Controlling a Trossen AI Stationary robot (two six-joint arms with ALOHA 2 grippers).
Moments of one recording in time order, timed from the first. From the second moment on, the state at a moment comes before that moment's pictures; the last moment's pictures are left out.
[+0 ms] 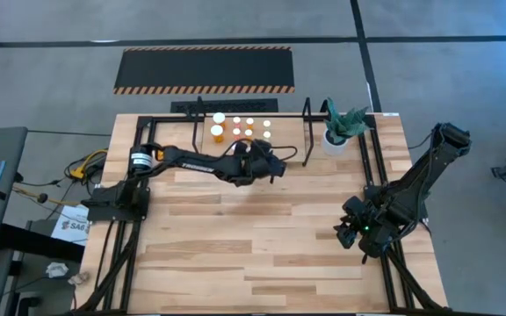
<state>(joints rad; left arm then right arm) 0.09 2.06 1.48 -0.21 -0.80 -0.70 0.87 1.07 0.66 -0.87 0.52 1.65</state>
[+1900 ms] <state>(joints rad) 0.12 2.10 1.42 -0.10 -0.74 -0.60 0.87 1.07 0.66 -0.87 0.52 1.65</state>
